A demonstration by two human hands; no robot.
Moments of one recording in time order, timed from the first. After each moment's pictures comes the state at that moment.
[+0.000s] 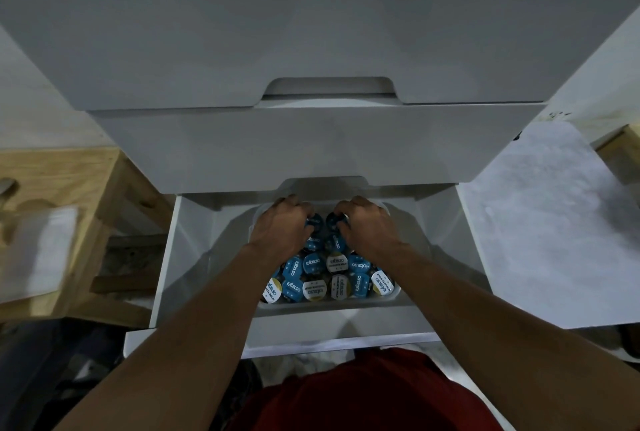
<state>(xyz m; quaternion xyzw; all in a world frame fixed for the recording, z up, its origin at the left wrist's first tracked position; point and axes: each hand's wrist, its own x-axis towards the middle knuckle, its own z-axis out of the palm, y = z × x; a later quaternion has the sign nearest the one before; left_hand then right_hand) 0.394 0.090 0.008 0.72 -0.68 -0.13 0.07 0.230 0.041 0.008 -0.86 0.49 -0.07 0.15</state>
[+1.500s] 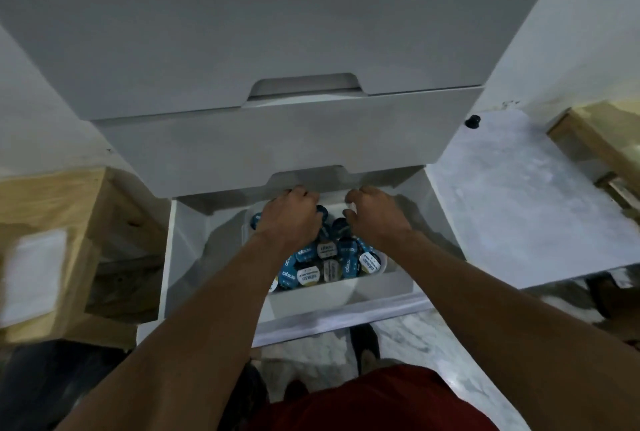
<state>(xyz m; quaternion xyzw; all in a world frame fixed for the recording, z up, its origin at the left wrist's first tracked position) 0.368 0.099 0.045 0.68 -0.73 -0.08 0.05 0.203 0.061 0.040 -0.83 0.54 -0.07 0.13</state>
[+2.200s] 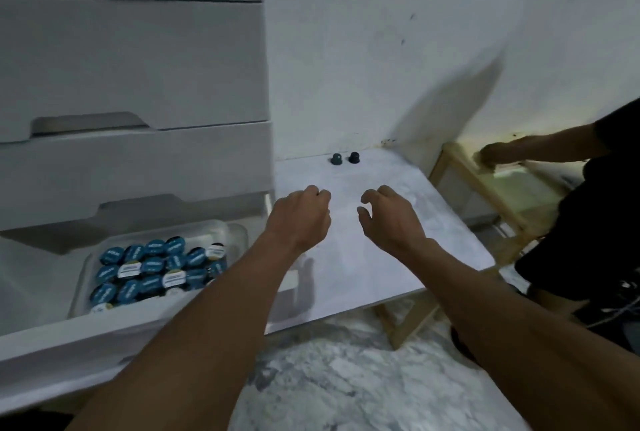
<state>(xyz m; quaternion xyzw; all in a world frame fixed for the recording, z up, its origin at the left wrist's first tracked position) 0.083 0.070 0.107 0.60 -0.79 0.04 0.13 -0.090 0.052 0.100 -0.78 0.60 -0.17 0.05</state>
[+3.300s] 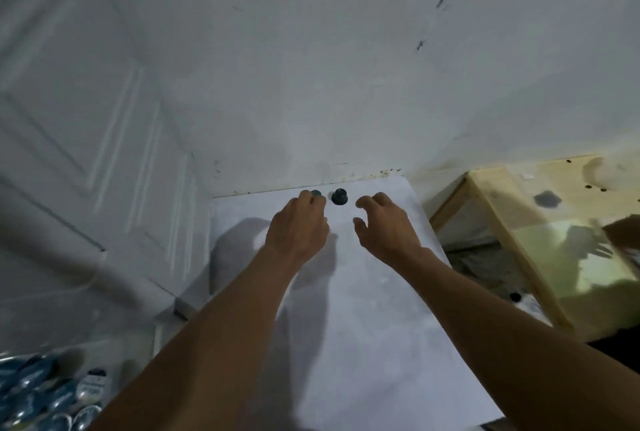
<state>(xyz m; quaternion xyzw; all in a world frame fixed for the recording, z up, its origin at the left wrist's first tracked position) 0.008 -0.198 0.052 0.68 -0.71 -0.08 0.13 -0.156 -0.227 0.049 -0.79 0.59 -0.11 0.13</state>
